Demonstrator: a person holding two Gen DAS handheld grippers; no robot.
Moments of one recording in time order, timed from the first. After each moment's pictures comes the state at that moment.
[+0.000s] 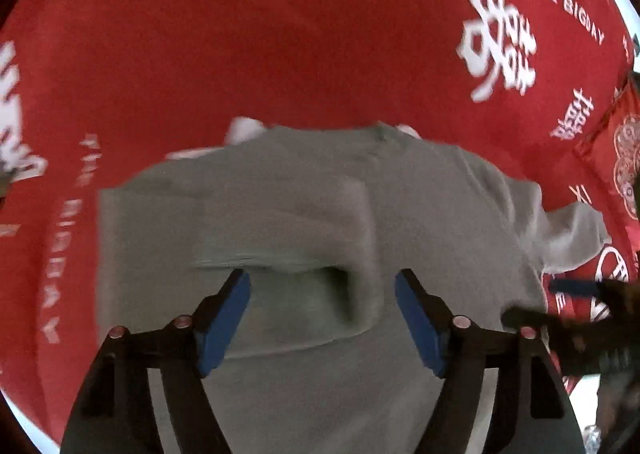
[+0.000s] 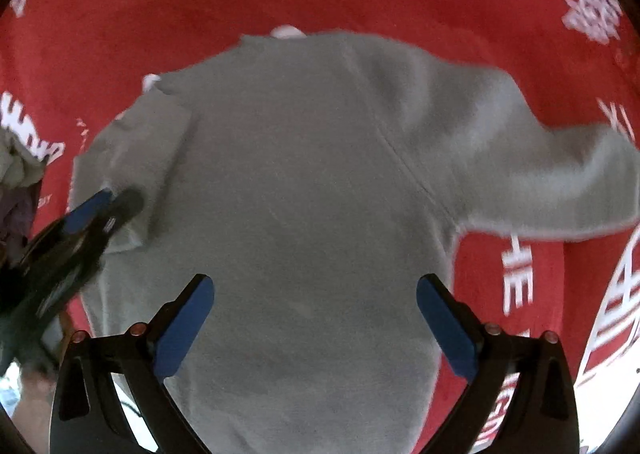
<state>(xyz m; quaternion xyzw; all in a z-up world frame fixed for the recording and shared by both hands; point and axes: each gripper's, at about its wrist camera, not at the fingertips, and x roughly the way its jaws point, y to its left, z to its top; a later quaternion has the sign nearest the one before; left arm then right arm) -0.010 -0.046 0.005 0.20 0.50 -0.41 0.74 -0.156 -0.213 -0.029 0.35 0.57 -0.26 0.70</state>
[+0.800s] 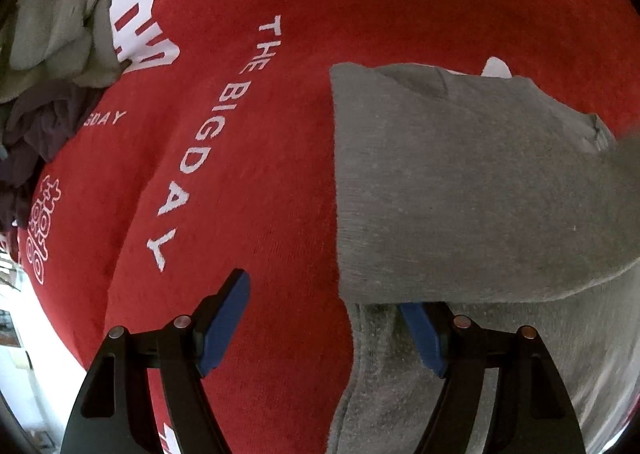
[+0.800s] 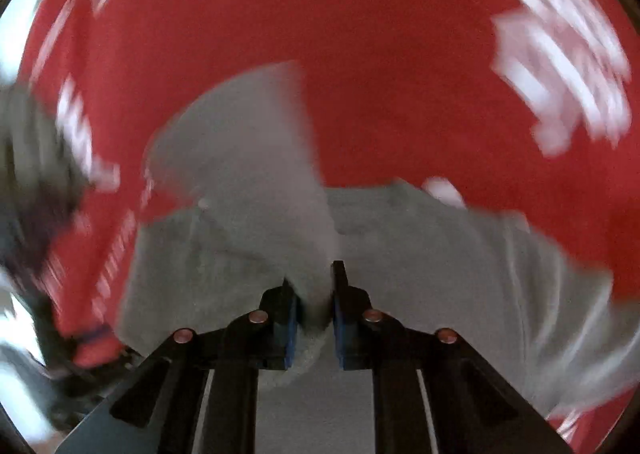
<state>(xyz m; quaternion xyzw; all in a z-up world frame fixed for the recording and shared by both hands) 0.078 0.057 -0.061 0.22 0.56 -0.19 0.78 -0.042 -0.233 -0.014 0.32 0.44 -0.21 0.81</state>
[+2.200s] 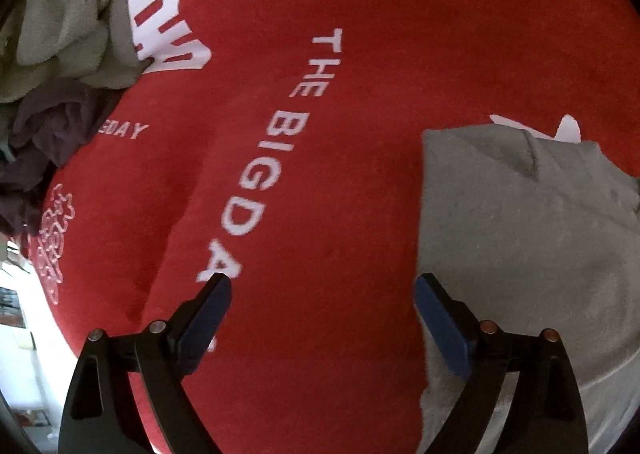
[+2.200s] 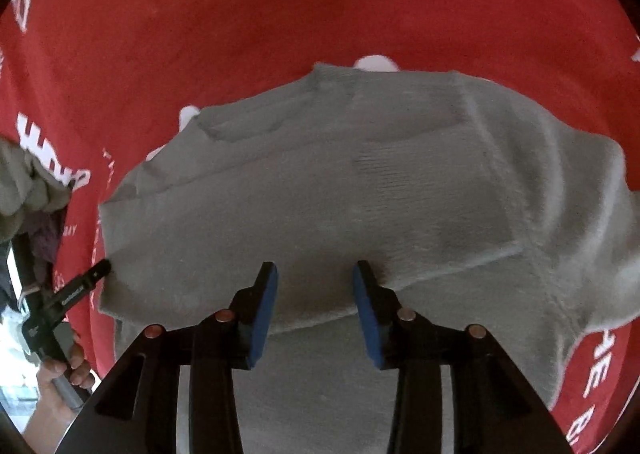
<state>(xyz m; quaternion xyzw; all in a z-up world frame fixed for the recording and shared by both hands) 0.154 0.058 -0.063 0.22 0.56 -0.15 0.78 -0.096 -0.240 -0.064 0.39 0.51 -0.23 0.73</state>
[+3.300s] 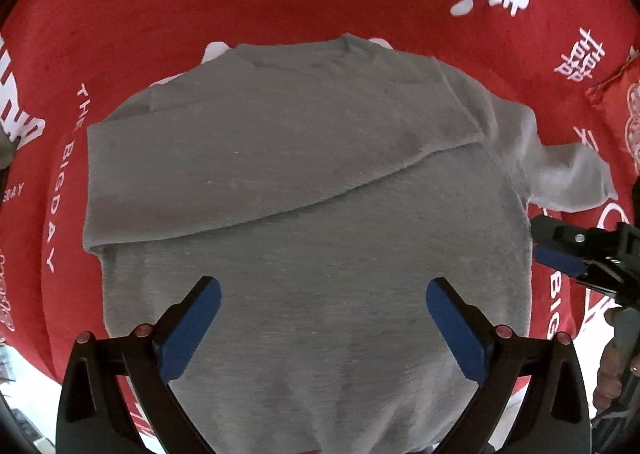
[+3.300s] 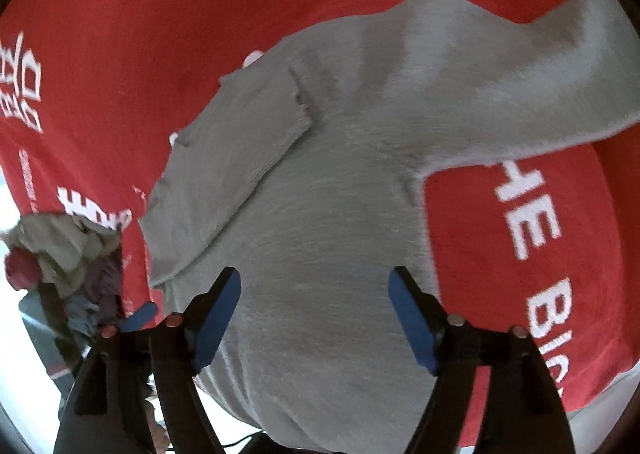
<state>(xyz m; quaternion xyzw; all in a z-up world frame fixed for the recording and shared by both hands) -0.077 -0.084 -0.007 0.27 0.59 -0.36 0.67 -0.255 -0.258 -0.055 0.56 0.45 -0.22 0.67</state>
